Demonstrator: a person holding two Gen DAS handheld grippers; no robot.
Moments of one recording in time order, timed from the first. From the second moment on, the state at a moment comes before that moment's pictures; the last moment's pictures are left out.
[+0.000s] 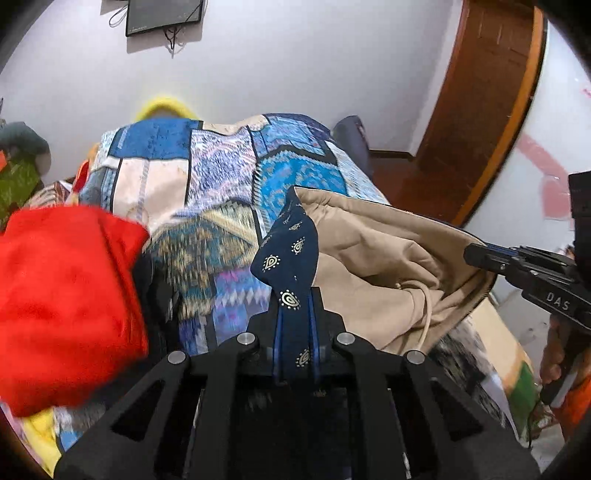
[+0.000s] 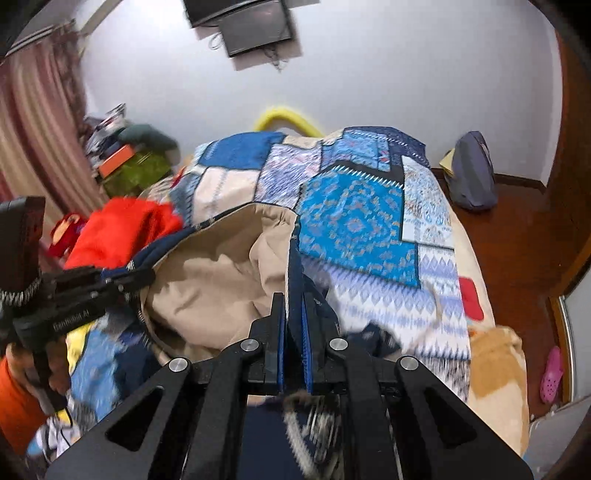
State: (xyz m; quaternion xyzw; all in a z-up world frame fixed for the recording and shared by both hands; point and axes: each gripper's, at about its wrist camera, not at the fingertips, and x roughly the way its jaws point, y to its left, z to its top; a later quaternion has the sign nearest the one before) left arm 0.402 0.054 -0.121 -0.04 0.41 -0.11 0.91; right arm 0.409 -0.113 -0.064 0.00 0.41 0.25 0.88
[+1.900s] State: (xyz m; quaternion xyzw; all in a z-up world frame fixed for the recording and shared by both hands) left arm 0.401 0.040 -0.198 0.00 0.43 -0.09 0.90; right arm 0.403 -0.078 -0.146 -0.01 0.48 0.27 0.84
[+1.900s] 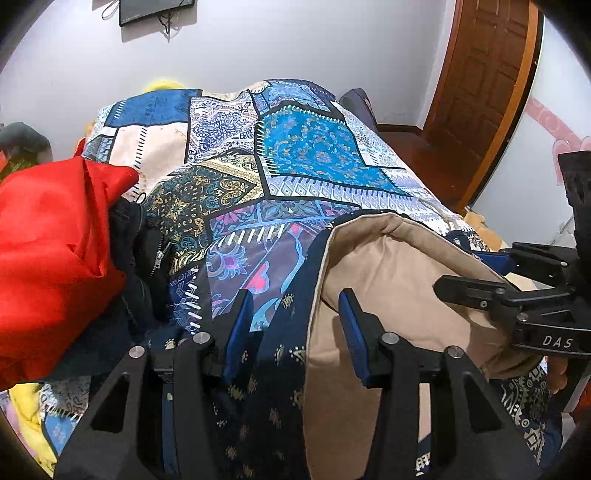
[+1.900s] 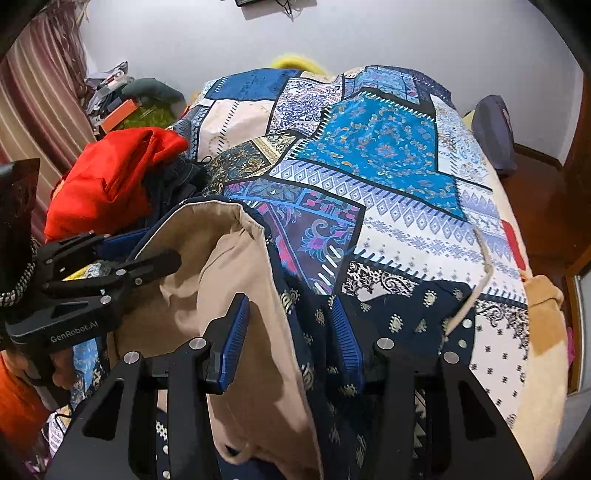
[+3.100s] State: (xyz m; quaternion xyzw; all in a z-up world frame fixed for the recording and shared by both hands) left arm 0.234 0.031 -0.155 -0.02 0.43 -0.16 0.89; right arm 0.242 -0.103 -0.077 -0.07 0.45 0.33 0.83
